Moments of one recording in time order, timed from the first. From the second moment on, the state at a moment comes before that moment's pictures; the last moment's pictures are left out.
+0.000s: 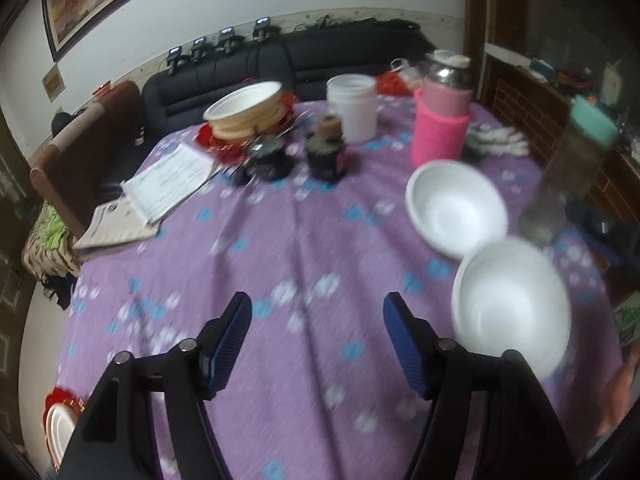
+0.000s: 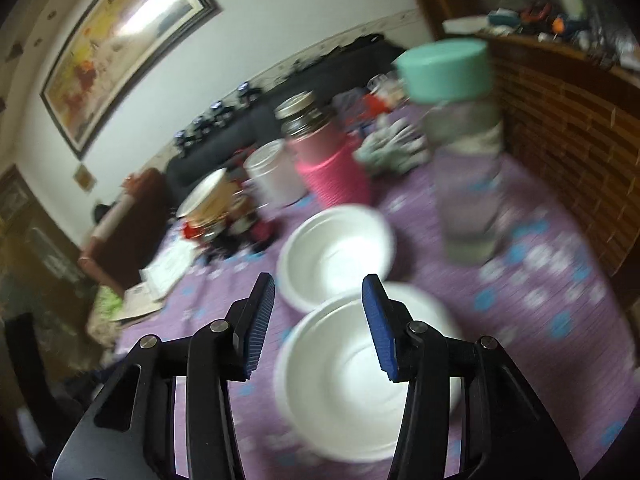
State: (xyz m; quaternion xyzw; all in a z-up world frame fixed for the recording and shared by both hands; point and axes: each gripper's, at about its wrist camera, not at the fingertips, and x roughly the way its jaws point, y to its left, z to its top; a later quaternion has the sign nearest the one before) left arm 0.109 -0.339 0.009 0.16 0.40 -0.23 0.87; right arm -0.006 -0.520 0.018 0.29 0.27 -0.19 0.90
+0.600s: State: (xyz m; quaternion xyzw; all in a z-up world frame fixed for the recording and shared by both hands) left arm 0.114 -0.392 -0.058 0.16 0.45 -0.25 0.84; right arm -0.007 -0.581 -0.031 0.33 0.37 -0.20 0.85
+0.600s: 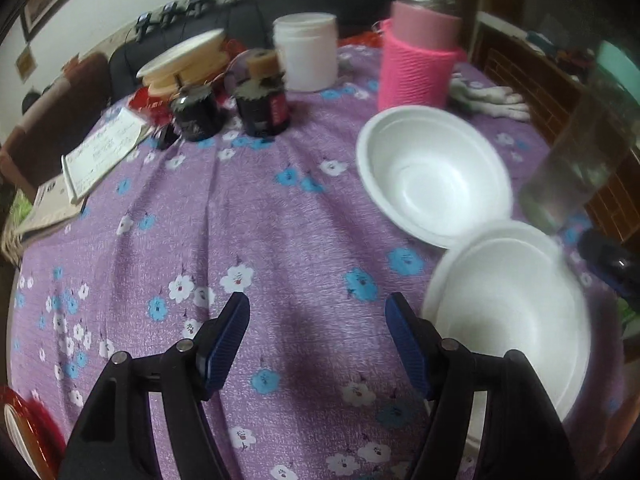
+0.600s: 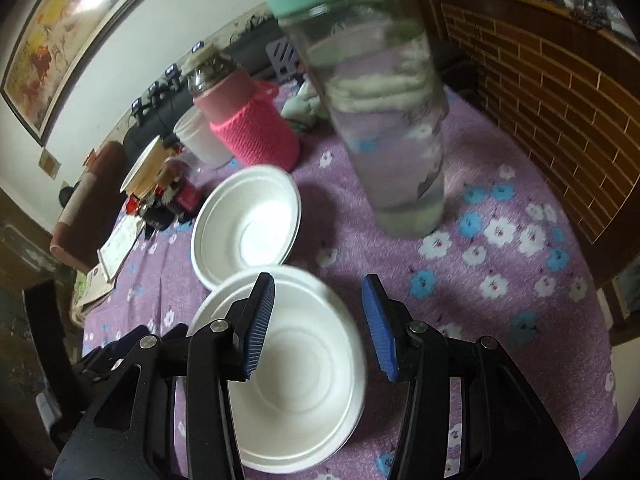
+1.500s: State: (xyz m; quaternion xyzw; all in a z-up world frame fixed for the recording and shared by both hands) left arm 0.101 -0.390 -0.046 0.16 0.40 -0.27 0.86; right arm 0.013 -0.568 -0.064 0.31 0.46 -0.18 0.81
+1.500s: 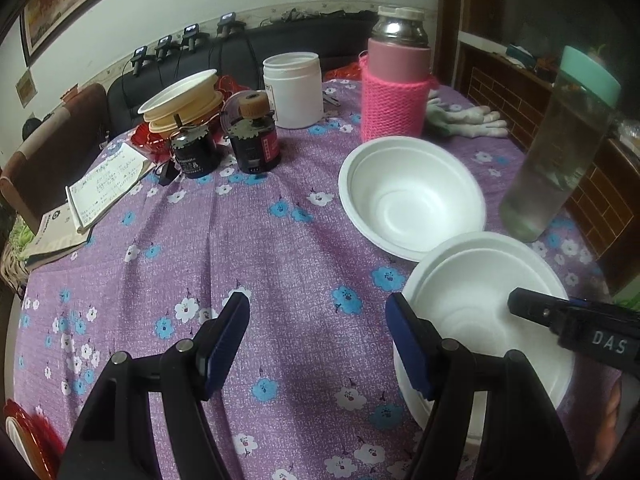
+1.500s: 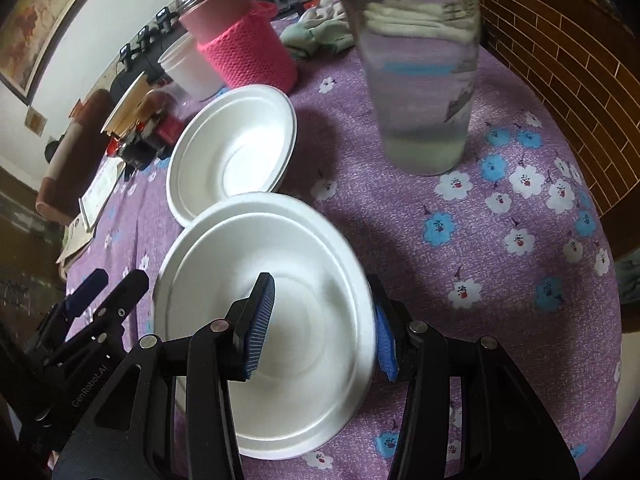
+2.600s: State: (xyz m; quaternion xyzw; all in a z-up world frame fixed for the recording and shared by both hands) left arm 0.105 -0.399 -0.072 0.16 0.46 -0.31 0.82; right arm 0.017 -0.566 -0.064 0.28 0.47 -0.18 0.82
